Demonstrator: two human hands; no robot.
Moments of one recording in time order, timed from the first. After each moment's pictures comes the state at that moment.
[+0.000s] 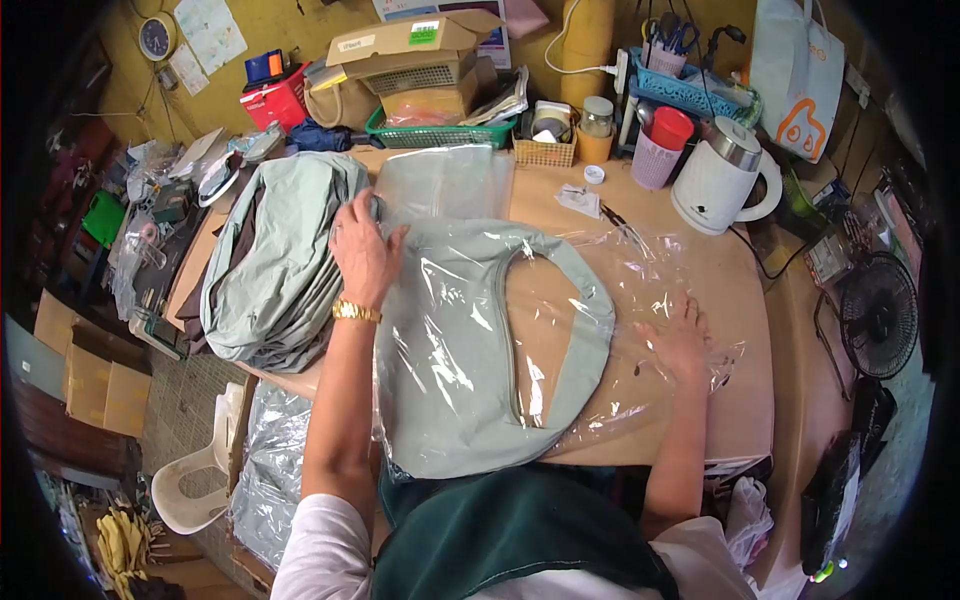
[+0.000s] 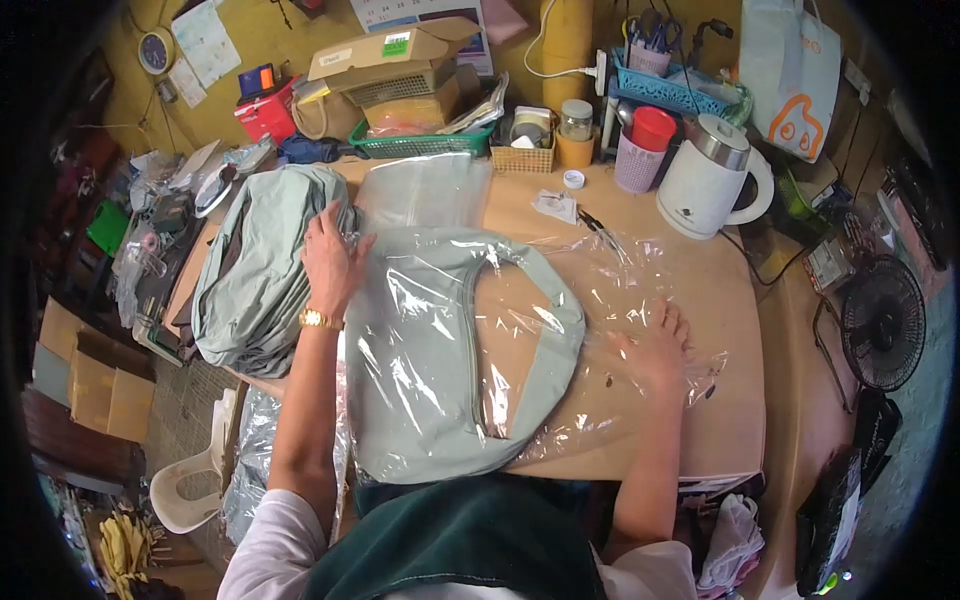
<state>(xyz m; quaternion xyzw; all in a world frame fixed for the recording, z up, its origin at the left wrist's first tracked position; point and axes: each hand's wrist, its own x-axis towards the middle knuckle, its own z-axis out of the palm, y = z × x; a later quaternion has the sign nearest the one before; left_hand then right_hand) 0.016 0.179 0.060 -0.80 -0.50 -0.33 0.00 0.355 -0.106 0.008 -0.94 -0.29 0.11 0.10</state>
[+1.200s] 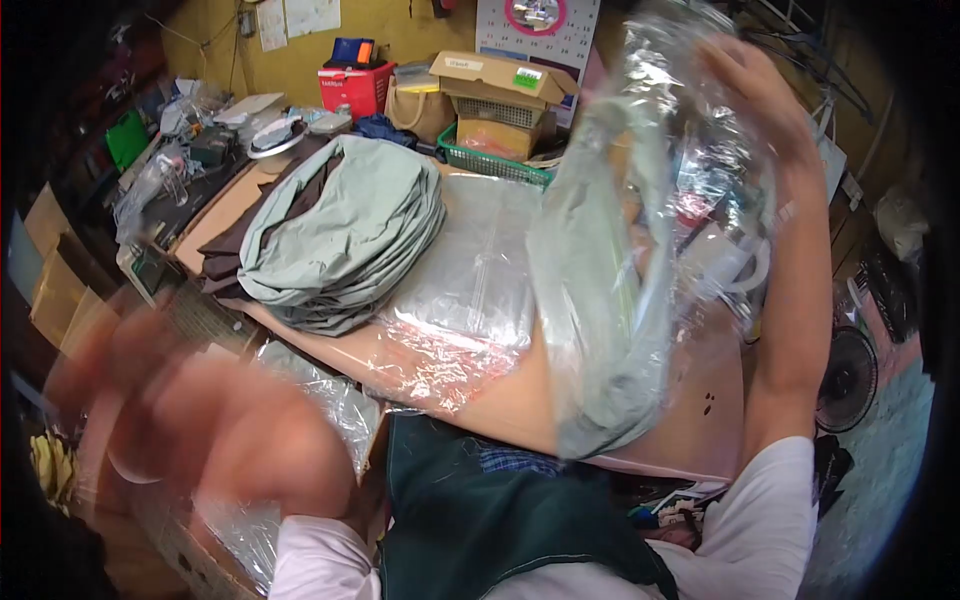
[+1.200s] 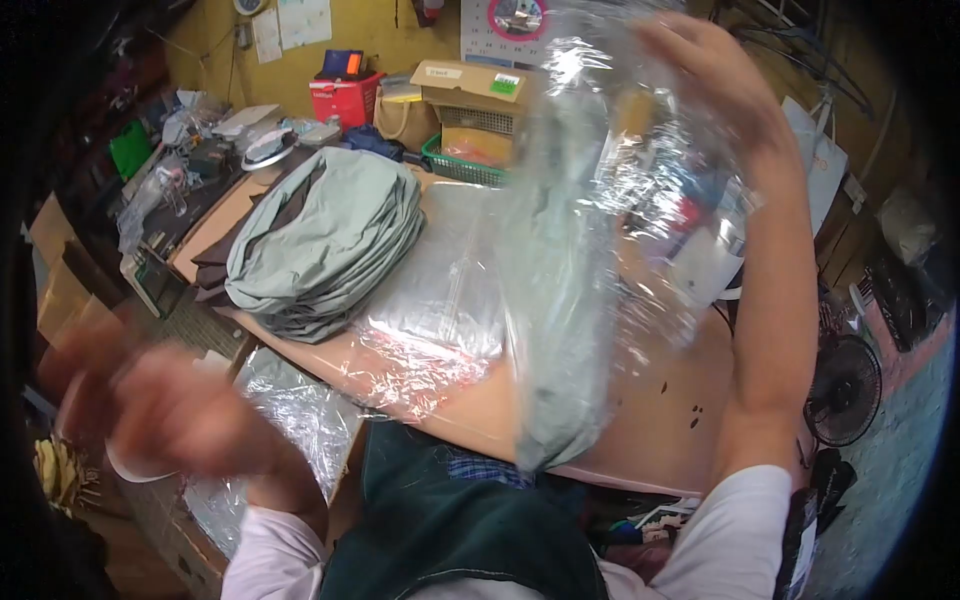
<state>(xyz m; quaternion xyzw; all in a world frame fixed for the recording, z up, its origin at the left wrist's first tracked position) -0.128 0.010 0.150 -0.59 -0.21 -0.68 -0.38 0.268 0.001 0.356 -0.38 -0.58 0.33 0.64</state>
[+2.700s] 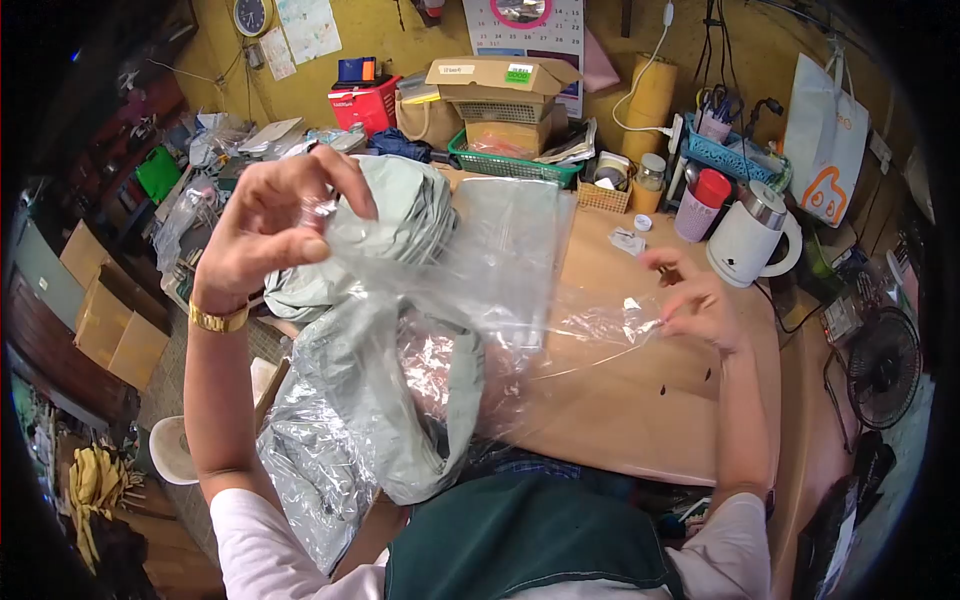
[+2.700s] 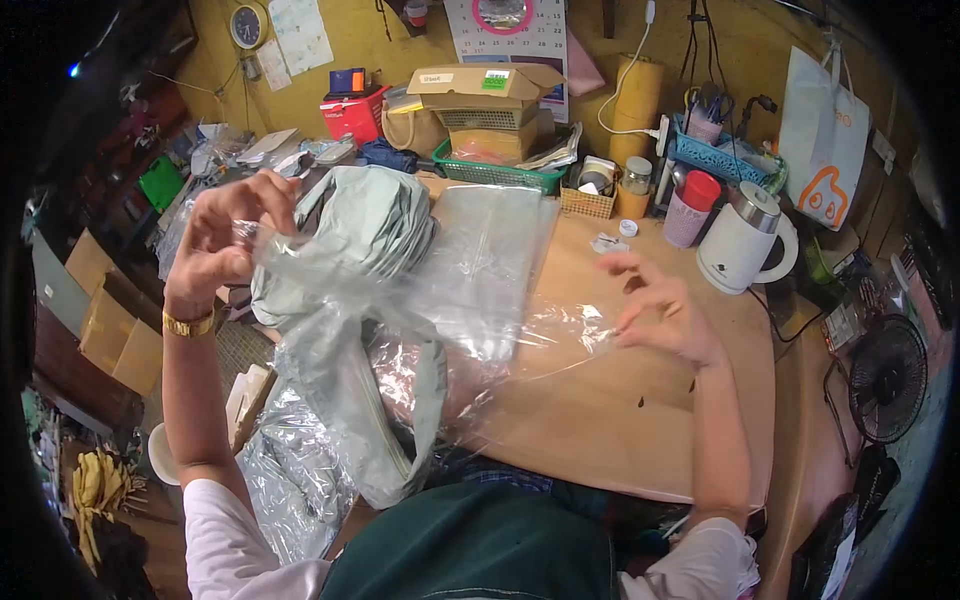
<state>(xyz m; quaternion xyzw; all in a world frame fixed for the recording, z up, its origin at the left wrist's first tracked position) -0.122 0.060 0.293 -0.84 -0.05 -0.36 -0.40 0.298 -0.062 0.151 -0.41 -0.77 0.22 0.43</state>
